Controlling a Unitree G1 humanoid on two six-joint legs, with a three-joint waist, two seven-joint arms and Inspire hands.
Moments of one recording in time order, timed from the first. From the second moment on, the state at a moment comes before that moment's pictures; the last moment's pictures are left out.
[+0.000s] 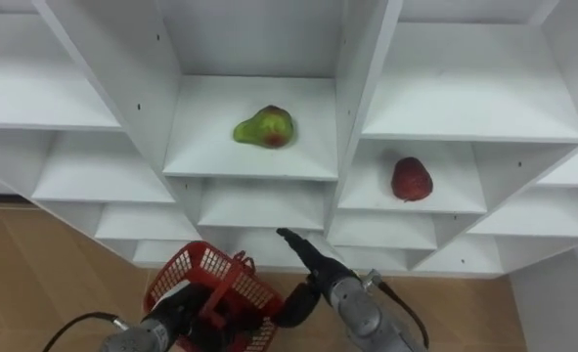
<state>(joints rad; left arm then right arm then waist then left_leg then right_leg) -0.13 0.16 -0.32 1.03 0.07 -0.09 -0.10 -0.13 -0.20 0.45 0.65 -0.29 -0.08 0.06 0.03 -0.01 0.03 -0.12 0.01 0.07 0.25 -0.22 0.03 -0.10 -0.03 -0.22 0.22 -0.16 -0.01</state>
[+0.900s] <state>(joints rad) 0.03 0.18 -0.16 1.03 0.08 -0.10 -0.09 0.03 -0.29 0.37 0.03 -0.48 -0.09 0.11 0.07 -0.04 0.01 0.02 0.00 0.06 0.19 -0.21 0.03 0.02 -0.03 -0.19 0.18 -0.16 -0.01</state>
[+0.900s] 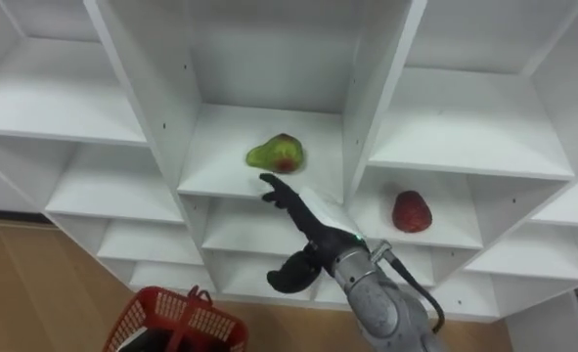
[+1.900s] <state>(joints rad) 0.05 0.21 -0.16 0.99 0.08 -0.12 -0.10 -0.09 -0.33 0.29 -0.15 -0.35 -0.15 0.18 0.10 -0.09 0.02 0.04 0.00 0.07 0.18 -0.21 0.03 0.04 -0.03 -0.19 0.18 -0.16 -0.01</state>
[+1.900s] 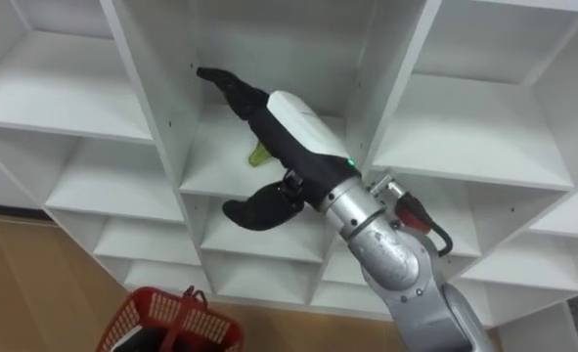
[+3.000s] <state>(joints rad) 0.06 0.22 -0.05 0.95 0.21 -0.02 -0.11 -0.33 -0.35 0.18 0.30 -0.27 -0.06 0.01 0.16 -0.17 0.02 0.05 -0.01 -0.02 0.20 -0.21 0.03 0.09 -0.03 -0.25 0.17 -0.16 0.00</state>
